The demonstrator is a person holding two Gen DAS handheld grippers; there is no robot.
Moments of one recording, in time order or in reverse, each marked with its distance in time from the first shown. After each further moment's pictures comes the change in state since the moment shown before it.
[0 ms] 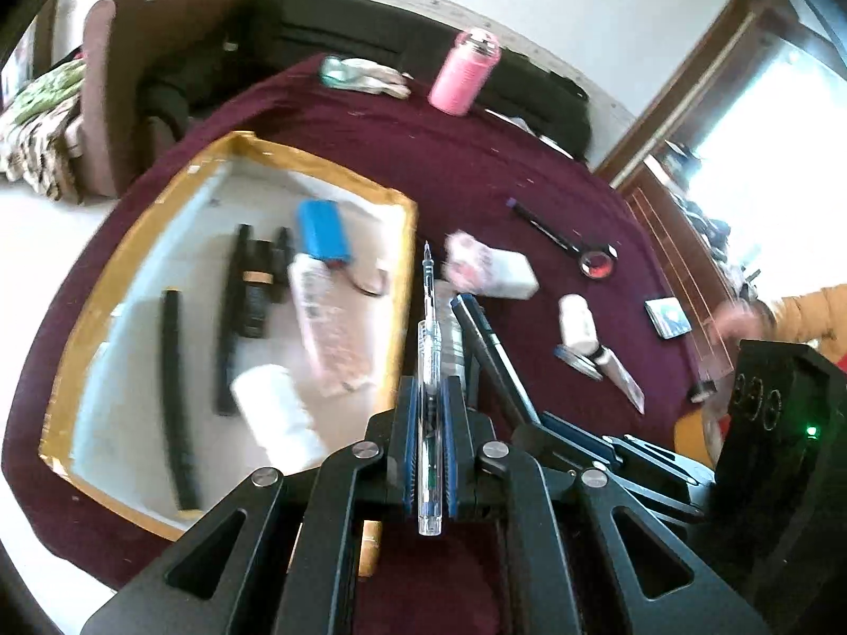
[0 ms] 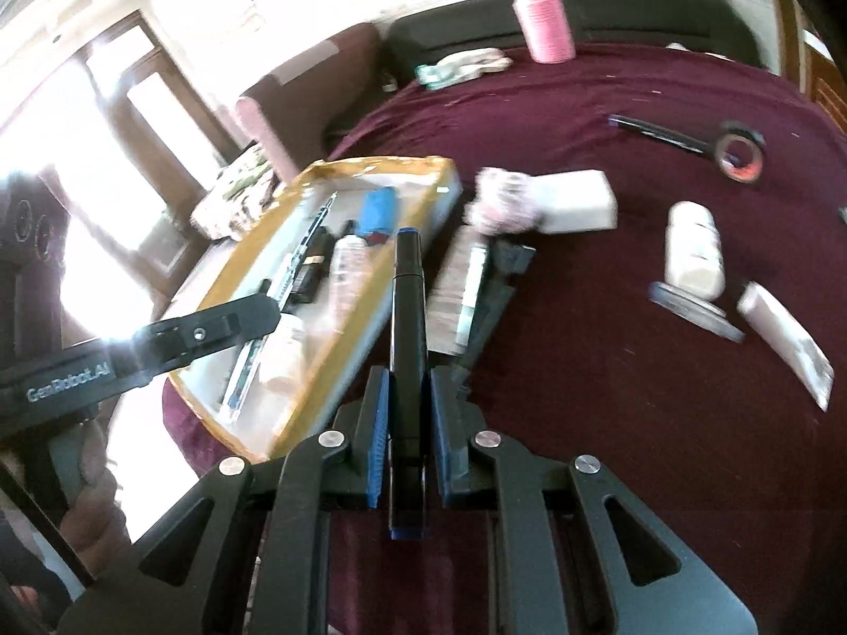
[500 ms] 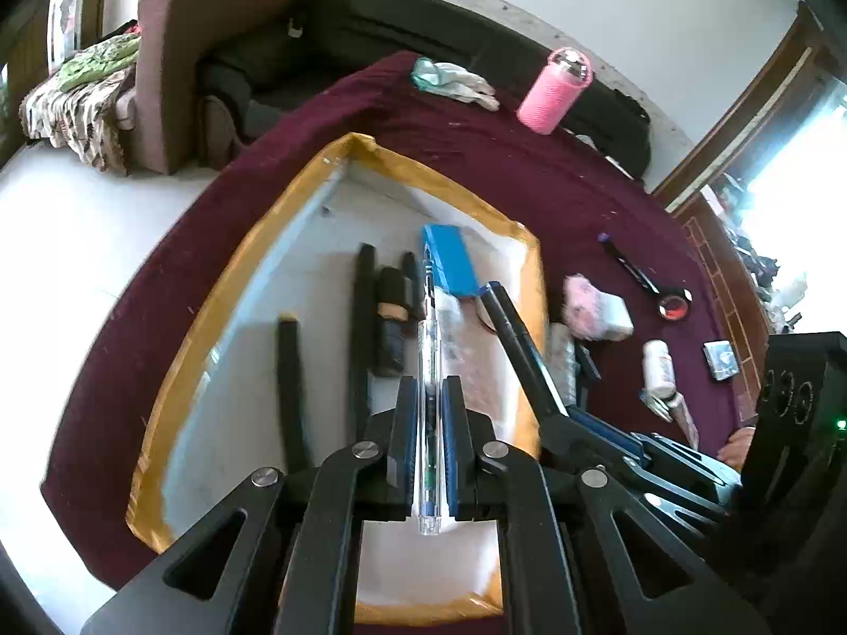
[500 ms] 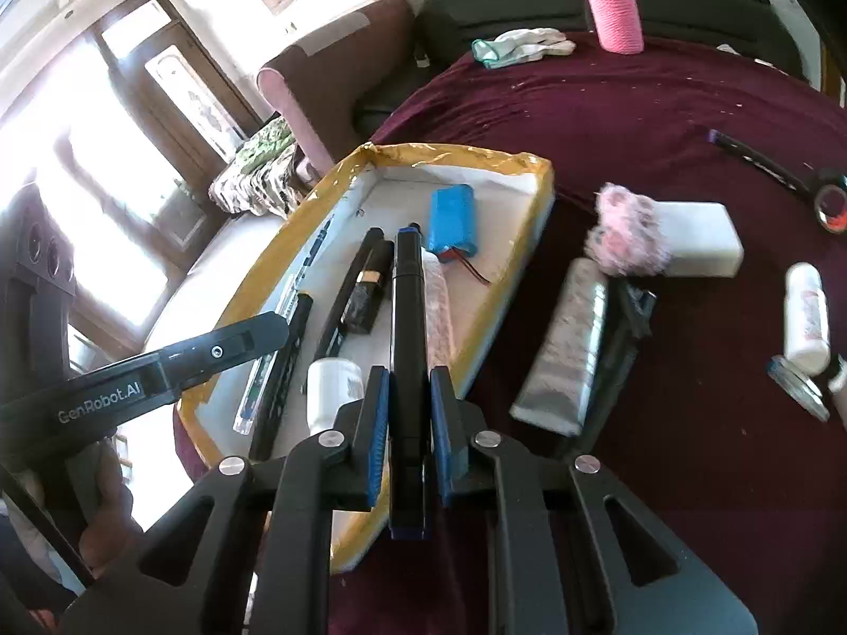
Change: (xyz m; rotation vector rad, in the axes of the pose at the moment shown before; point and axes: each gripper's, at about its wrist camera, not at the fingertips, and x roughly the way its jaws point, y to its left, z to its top) left arm 0.012 0.071 0.029 -0.091 0.007 0.107; right arm 0.060 0.042 0.033 -0.040 0.070 0.043
